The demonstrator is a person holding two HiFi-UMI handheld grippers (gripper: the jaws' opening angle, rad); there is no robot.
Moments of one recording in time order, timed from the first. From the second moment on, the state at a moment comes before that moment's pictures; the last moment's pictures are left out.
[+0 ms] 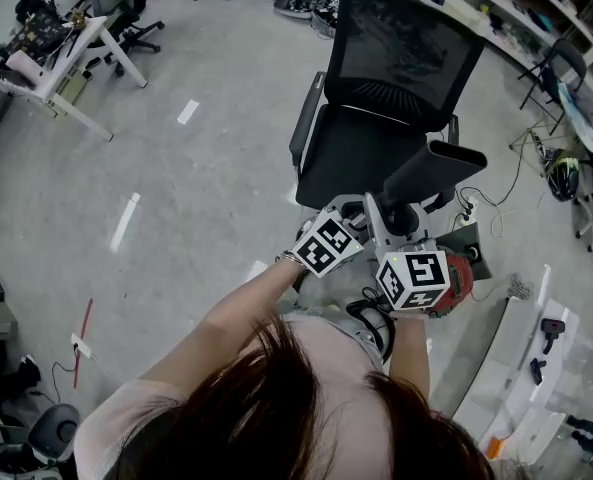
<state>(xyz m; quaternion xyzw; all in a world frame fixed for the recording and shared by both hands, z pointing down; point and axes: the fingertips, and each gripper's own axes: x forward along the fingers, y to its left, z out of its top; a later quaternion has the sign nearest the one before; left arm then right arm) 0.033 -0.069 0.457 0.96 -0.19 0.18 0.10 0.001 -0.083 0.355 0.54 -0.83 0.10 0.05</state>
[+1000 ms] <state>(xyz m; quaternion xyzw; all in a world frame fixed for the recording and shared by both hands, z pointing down) 0.033 -0.049 0.455 0.97 -0.14 0.18 0.10 -0.008 -0.061 0.357 0.43 -0.89 0.11 0.13</state>
